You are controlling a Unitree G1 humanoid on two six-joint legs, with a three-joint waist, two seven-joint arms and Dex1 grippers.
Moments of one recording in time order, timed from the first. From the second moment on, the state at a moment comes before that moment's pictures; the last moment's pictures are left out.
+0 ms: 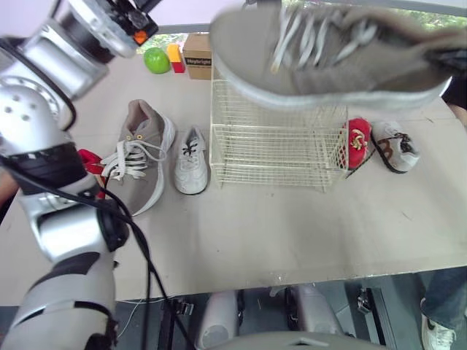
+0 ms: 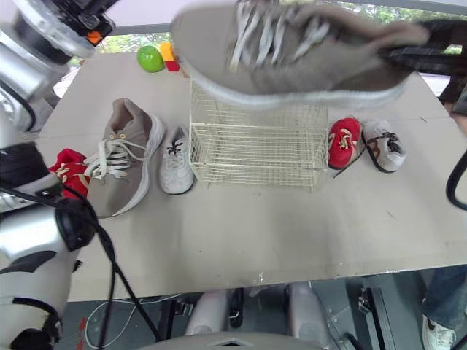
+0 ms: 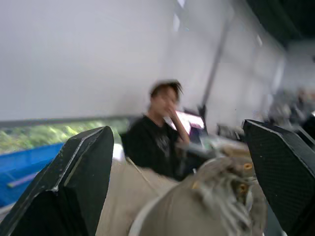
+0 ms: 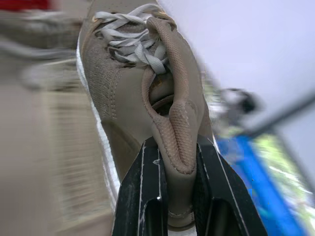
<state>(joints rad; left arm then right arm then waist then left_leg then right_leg) -1.14 0.78 0.20 0.09 -1.11 0.95 -0.80 -0.77 -1.33 -0.26 -0.40 0.83 0.73 1.08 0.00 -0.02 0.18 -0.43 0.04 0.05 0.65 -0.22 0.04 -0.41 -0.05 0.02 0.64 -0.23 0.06</state>
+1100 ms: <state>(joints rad) -0.98 0.46 0.09 -0.10 -0.53 0.69 -0.57 -0.76 -0.82 -0.36 -0.49 0.61 1.09 0.54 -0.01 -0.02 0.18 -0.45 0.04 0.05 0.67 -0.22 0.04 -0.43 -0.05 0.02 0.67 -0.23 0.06</state>
